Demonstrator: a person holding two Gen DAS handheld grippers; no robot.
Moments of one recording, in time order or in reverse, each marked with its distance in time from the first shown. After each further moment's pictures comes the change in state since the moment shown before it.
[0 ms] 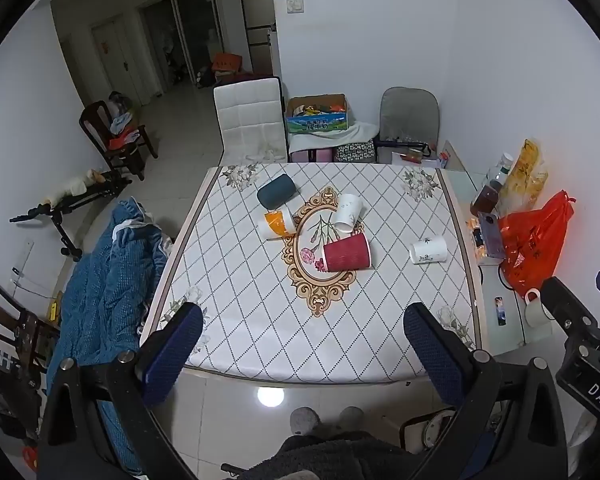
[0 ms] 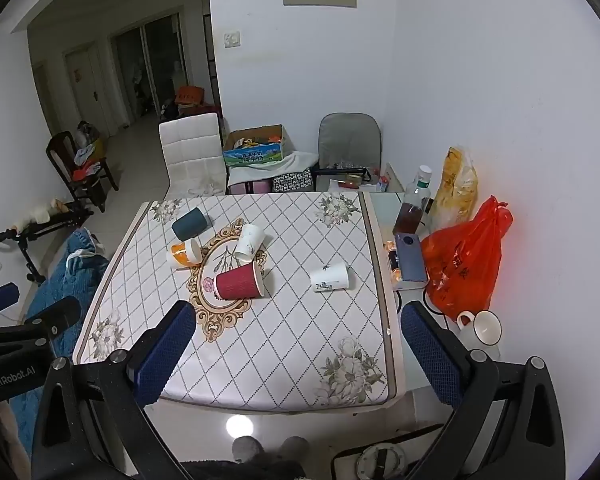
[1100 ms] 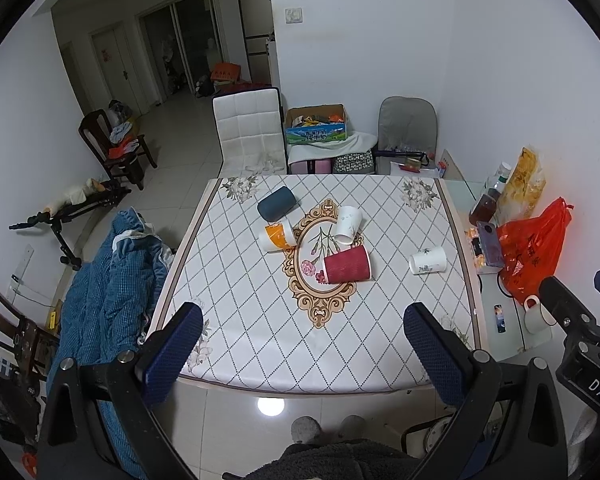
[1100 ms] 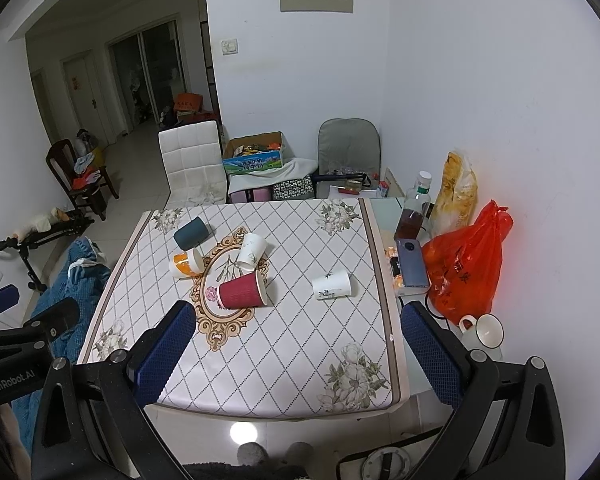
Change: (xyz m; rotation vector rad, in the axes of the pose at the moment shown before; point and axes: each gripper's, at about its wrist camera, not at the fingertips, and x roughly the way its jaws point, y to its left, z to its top) left arm -0.004 -0.002 0.010 0.006 -0.032 -0.003; right arm 0.000 -0.001 0.004 0.009 -0.022 0.000
